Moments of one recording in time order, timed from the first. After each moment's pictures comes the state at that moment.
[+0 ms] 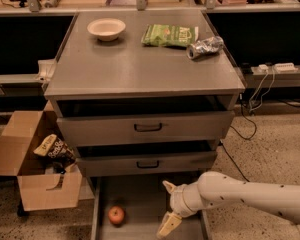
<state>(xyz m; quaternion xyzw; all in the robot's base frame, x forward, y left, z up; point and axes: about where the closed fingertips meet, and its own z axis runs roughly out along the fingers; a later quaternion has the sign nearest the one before) 0.438 -0.062 0.427 -0.59 0.74 0.22 0.25</state>
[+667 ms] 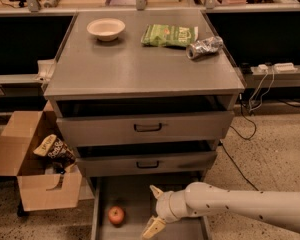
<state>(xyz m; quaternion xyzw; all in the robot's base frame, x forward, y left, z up) 0.440 -0.008 0.388 -0.57 0.73 0.25 0.29</state>
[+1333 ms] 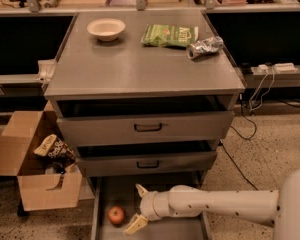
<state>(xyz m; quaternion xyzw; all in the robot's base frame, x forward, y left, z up) 0.466 0.057 0.357 -0.55 0.72 0.27 0.34</state>
